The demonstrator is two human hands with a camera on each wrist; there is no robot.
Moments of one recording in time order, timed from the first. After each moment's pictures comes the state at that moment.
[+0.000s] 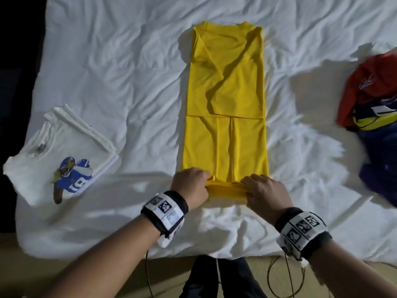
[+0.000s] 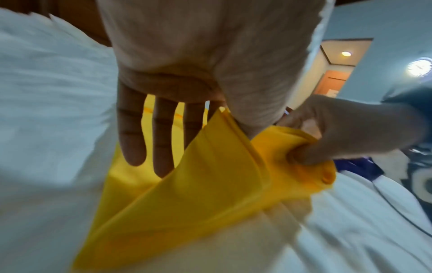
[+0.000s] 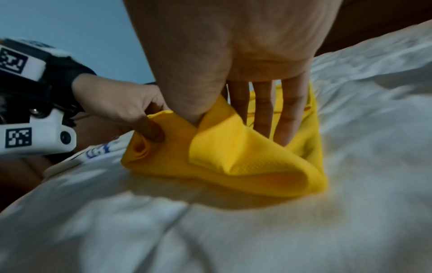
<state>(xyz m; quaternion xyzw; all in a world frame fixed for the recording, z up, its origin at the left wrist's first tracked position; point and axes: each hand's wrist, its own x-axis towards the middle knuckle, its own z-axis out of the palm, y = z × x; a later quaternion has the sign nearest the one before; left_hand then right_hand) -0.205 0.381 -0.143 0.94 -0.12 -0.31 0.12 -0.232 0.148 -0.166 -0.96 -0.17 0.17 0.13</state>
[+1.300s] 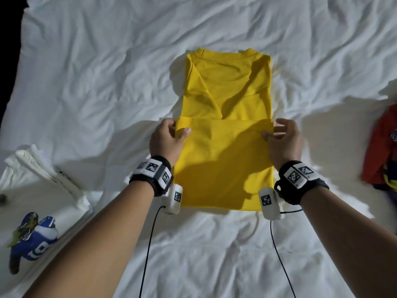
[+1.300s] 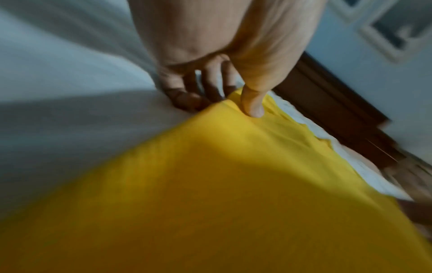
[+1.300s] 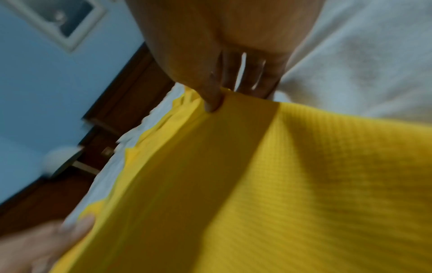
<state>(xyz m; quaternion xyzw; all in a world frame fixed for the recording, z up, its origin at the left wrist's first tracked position) 0.028 0.420 -0.242 0.91 0.21 -0.02 0.36 0.044 0.127 -0.236 -0.87 0.26 0.05 0.42</state>
